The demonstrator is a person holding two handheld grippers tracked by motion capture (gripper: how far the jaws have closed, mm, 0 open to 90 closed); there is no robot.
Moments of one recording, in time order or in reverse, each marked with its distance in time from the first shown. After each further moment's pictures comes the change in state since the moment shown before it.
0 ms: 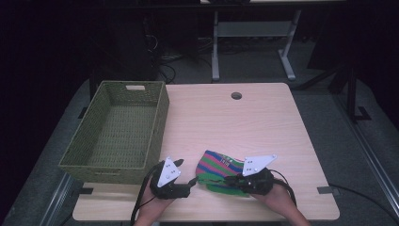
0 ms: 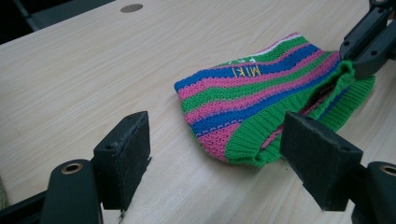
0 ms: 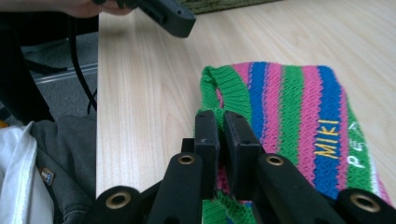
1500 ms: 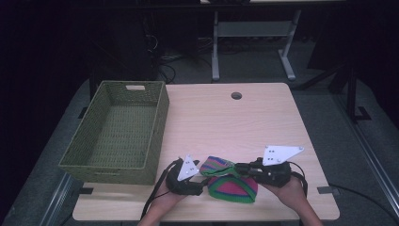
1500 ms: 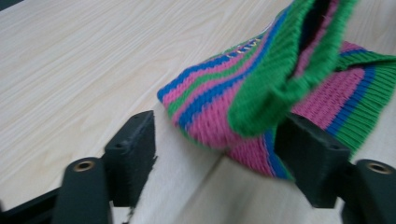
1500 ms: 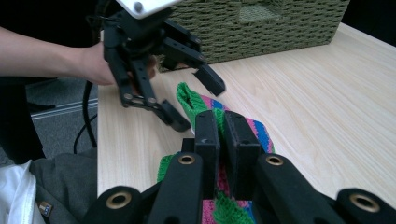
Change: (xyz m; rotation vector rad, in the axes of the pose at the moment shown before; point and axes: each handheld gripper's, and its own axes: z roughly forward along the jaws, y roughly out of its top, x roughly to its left) left arm -0.009 0.012 0.047 0.098 -0.105 0.098; right arm -0.007 0.016 -0.052 -0.159 -0.061 -0.004
